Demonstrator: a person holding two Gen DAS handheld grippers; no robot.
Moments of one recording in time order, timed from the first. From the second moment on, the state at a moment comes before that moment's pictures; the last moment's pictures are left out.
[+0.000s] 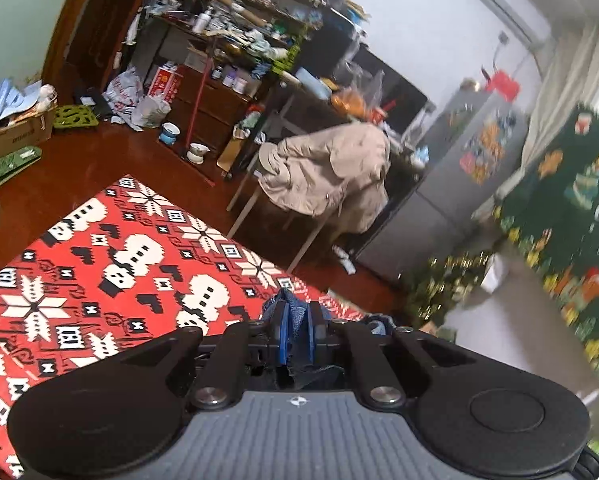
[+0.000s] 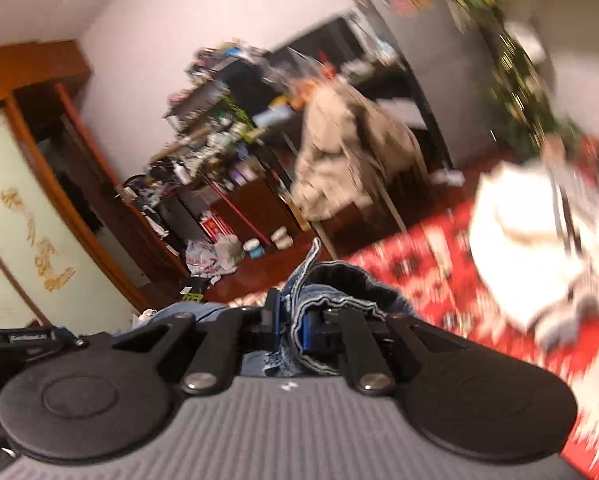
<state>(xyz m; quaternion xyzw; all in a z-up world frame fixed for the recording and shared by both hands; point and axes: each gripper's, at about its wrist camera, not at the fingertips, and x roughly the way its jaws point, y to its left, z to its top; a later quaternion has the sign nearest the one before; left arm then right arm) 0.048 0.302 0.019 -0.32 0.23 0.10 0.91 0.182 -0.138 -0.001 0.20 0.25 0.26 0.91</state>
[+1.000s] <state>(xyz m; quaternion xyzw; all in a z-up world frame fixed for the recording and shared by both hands) 0.010 0.228 -0.132 -0.34 0.40 0.02 0.85 0.195 -0.060 -0.082 0.11 0.39 0.28 0.87</state>
